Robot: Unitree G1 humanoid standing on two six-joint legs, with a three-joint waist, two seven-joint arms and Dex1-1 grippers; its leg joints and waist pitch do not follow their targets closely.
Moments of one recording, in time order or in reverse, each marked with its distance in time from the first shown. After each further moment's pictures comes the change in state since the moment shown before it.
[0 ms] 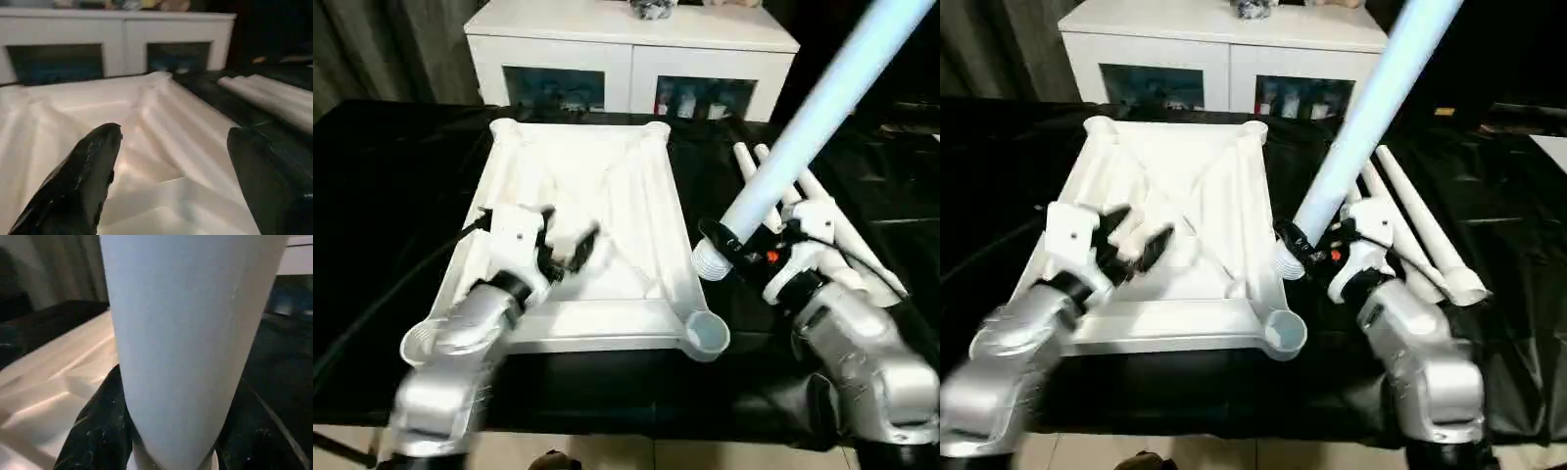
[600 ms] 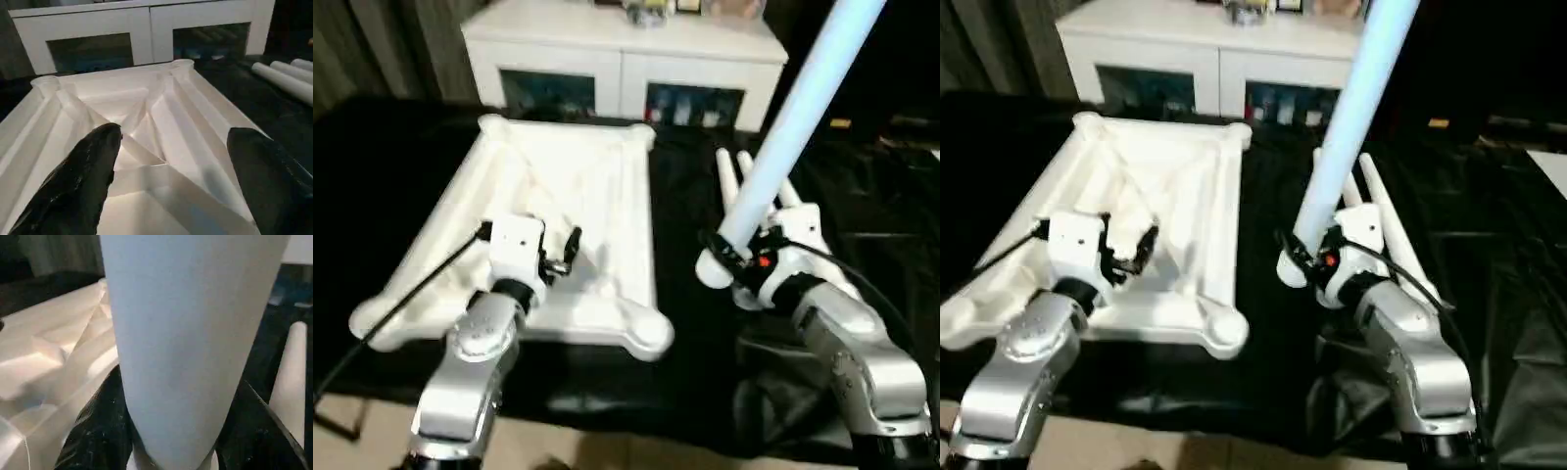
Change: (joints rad) left arm 0.020 0.007 -0.039 -0.009 0.121 -0.001 0.080; right arm -0.022 -0.040 0.062 0.056 -0.057 0.000 0.010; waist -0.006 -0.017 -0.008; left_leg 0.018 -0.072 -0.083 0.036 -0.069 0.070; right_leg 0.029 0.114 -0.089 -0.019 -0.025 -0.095
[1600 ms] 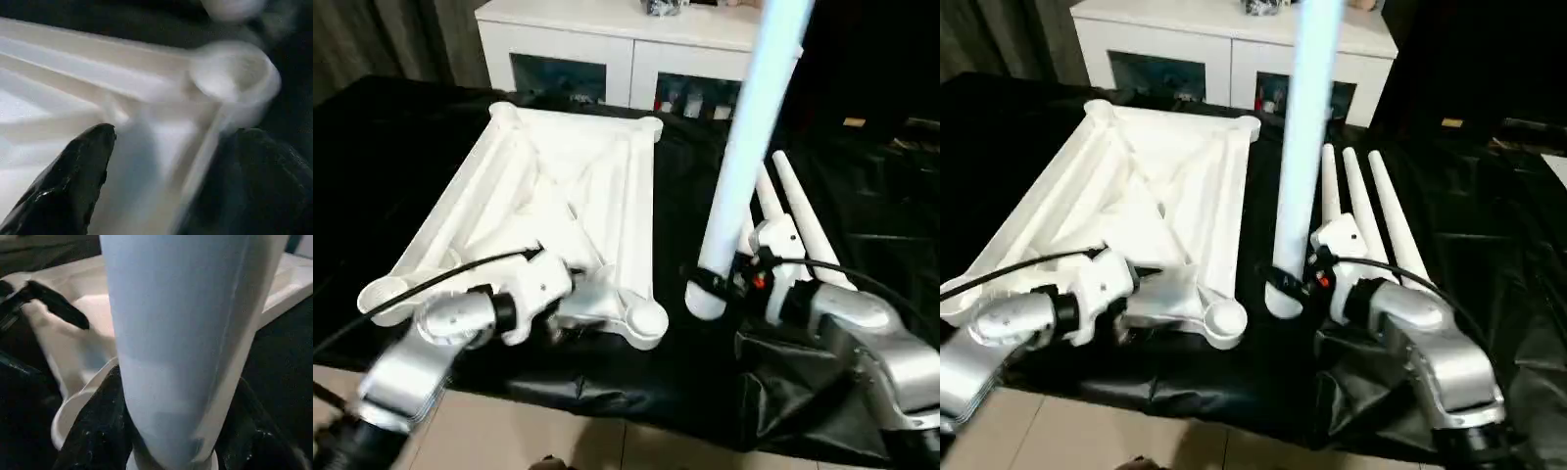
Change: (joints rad) left arm -0.108 0.468 -0.236 0.192 -0.058 -0.128 -0.806; right arm -0.019 -0.214 0.084 0.003 0.071 0.050 0.319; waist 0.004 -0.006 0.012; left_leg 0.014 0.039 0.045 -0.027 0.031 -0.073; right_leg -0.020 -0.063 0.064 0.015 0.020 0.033
